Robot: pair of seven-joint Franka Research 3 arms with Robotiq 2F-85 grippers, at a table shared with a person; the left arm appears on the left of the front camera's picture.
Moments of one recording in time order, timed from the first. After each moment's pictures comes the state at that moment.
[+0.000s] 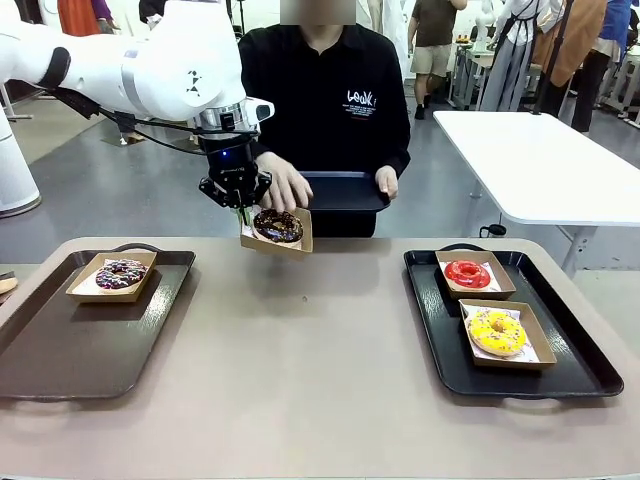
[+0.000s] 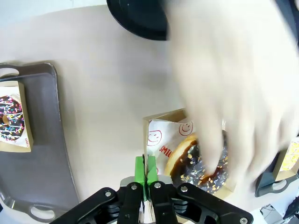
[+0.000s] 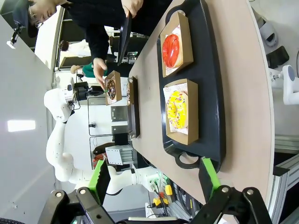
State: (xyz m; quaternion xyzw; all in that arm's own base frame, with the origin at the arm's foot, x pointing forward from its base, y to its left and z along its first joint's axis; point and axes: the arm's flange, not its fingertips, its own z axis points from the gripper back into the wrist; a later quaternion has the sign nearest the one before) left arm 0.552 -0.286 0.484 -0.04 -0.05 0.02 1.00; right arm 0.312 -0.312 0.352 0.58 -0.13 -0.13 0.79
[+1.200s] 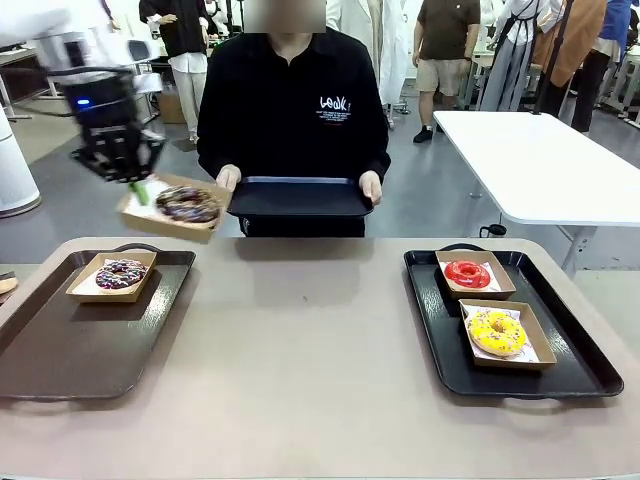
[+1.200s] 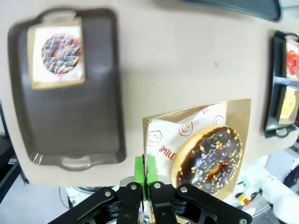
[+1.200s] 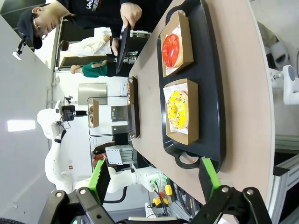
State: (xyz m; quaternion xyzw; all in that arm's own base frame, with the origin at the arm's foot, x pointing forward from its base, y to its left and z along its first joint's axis) left arm 0.444 -0.133 0.578 -0.07 -0.02 0.01 1.00; right arm 0.312 -0.312 0.352 0.58 -0.13 -0.13 0.79
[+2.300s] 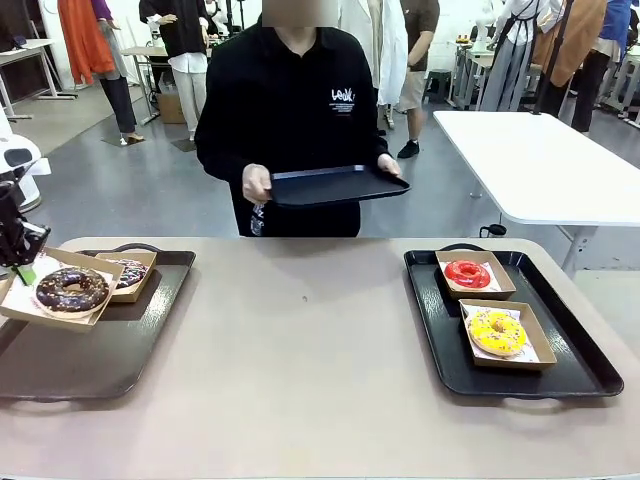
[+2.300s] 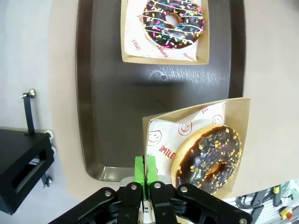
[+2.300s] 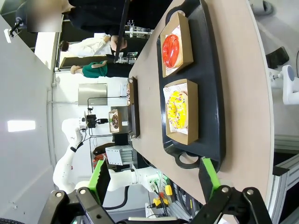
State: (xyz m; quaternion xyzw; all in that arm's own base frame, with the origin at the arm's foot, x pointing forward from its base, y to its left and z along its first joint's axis) left arm 0.403 0.023 0.458 0.00 -0.04 0.03 1.00; right arm 0.311 -0.313 0.352 0.58 -0.13 -0.13 0.79
